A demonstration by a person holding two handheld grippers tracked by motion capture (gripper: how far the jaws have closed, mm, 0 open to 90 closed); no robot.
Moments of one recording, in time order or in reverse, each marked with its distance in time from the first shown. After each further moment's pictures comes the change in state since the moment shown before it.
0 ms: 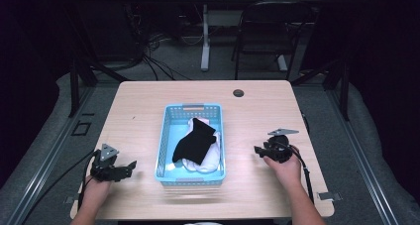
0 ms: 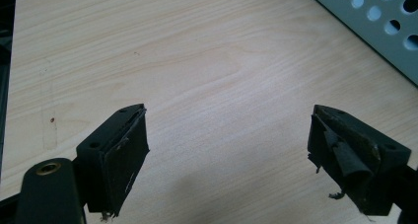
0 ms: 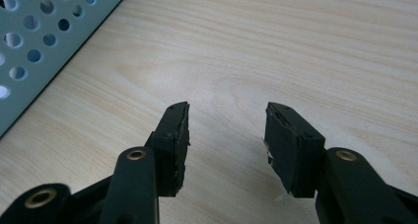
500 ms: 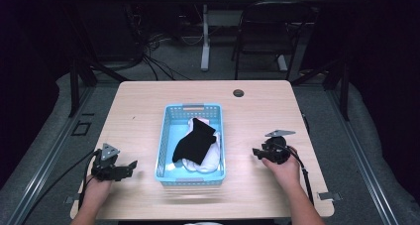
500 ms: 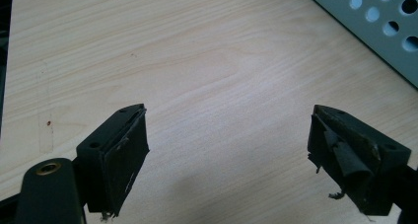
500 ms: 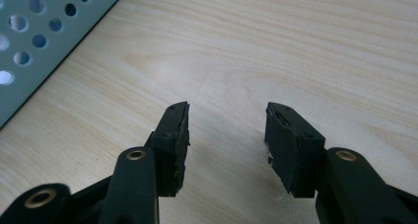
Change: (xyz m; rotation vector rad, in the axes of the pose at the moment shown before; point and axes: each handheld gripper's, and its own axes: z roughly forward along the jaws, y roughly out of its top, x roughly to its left) left arm -0.001 0.001 0.002 -0.001 -0.002 0.001; right arm 0.006 -0.002 0.003 0.022 0.005 -0.034
